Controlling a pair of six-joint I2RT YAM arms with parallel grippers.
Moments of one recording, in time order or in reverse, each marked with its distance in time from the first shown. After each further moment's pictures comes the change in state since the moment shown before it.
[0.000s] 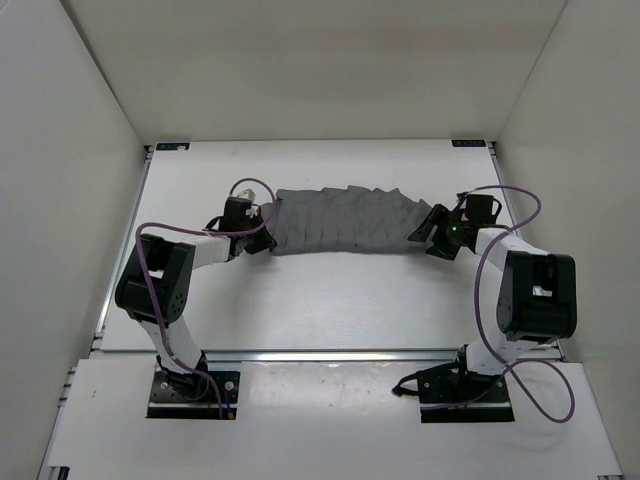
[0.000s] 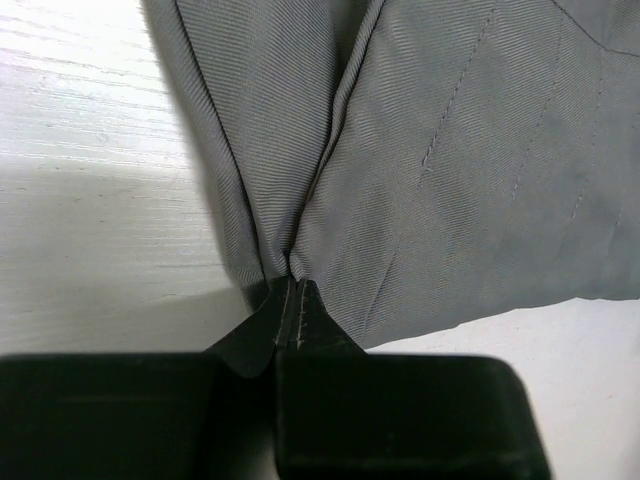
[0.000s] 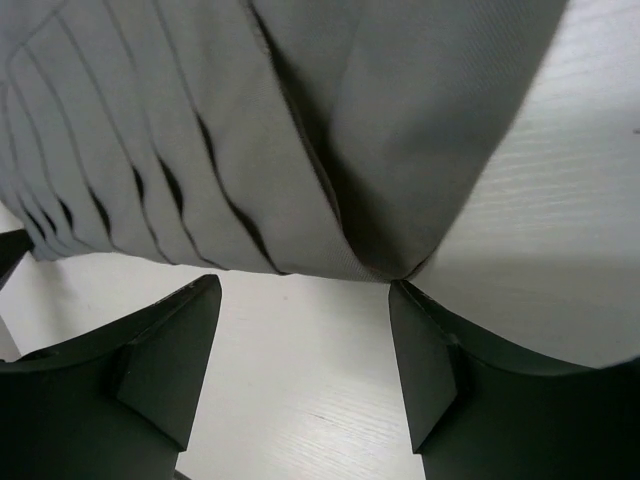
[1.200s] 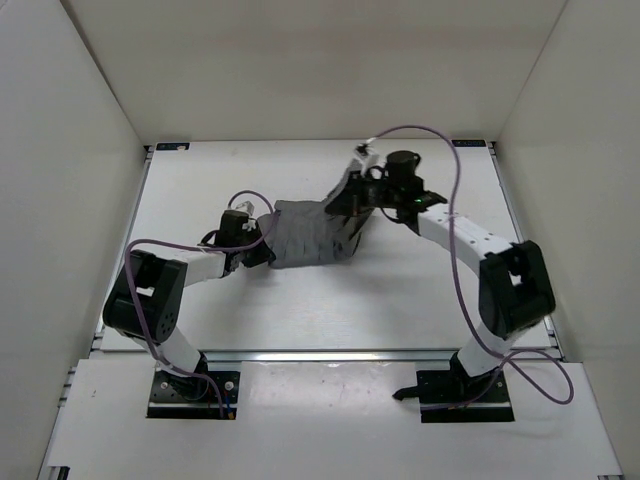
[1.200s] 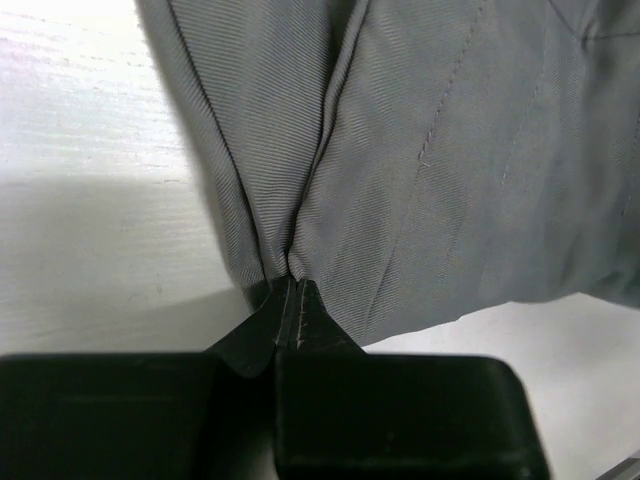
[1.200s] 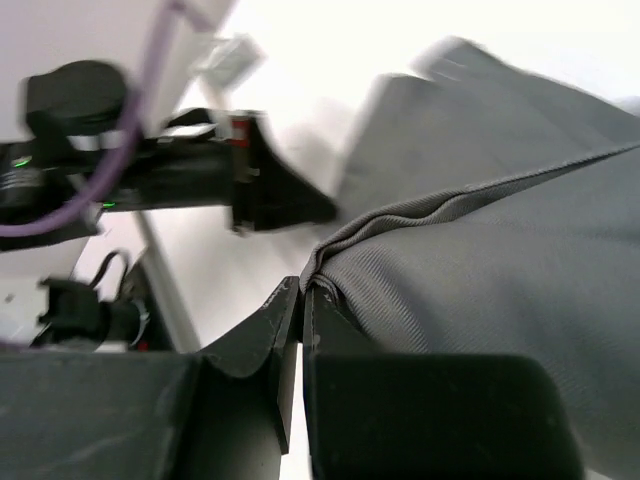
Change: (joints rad) left arm -0.020 -0.124 -0.146 0.019 0.017 0.010; right arm 0.475 0.037 0.292 0.243 -0.246 -0.027
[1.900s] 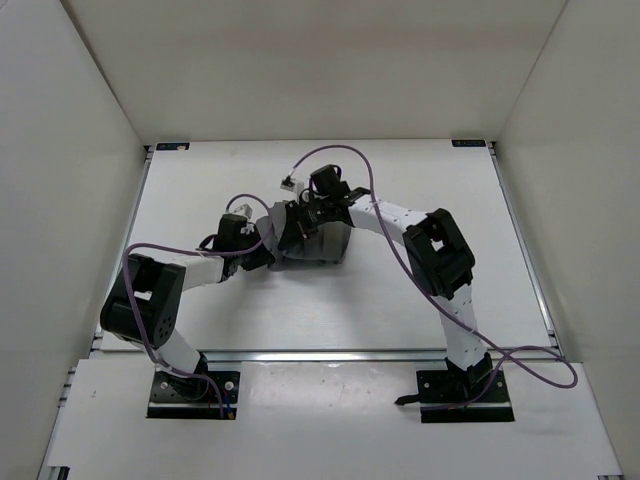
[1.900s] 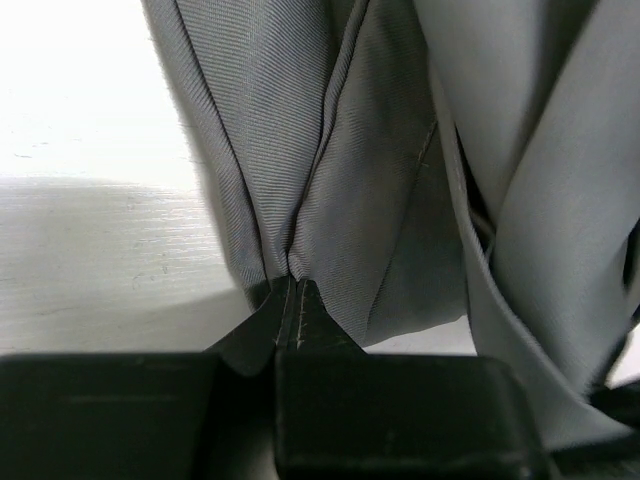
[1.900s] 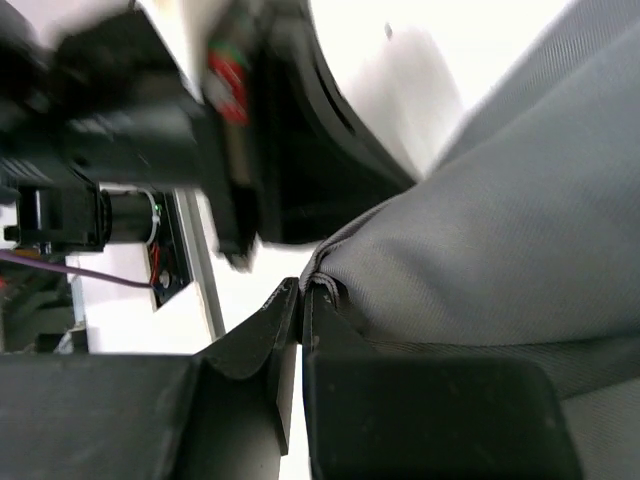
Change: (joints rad) left arm 0.001 -0.031 -0.050 0.032 0.001 -0.014; right arm 0.274 0.536 0.472 -0.290 -0.194 -0.154
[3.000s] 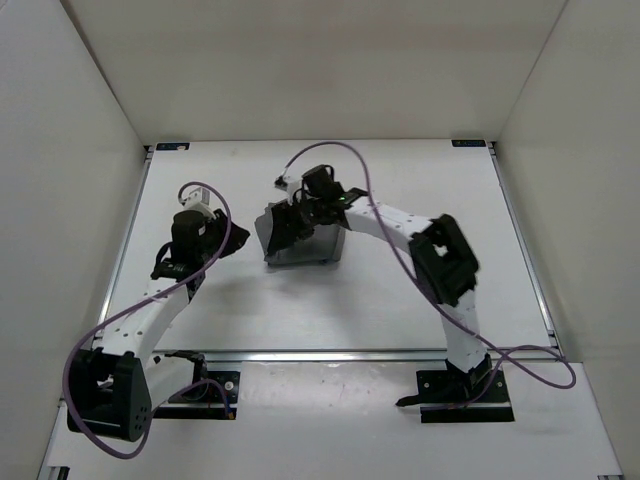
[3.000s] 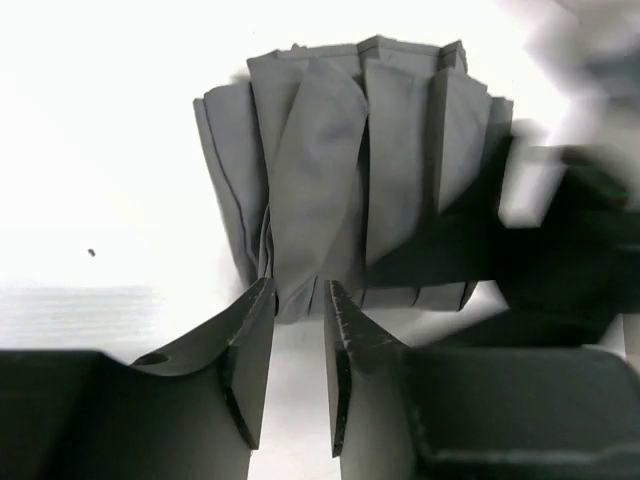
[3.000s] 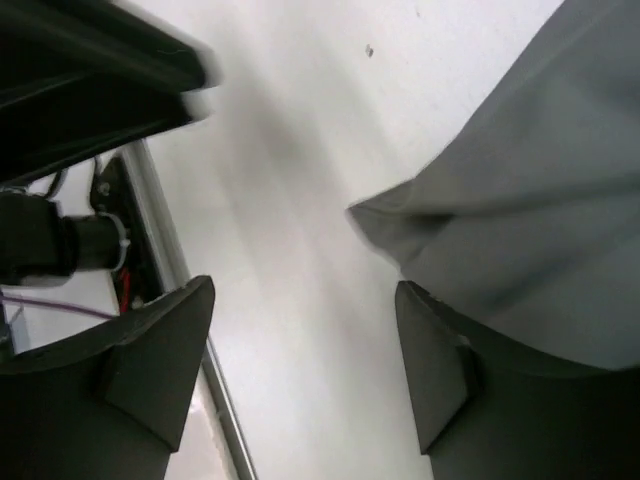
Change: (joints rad) left arm 0.145 -0.508 -0.046 -0.148 -0.005 0.015; right arm 0.061 0.007 0.077 -0.063 0.164 -0.032
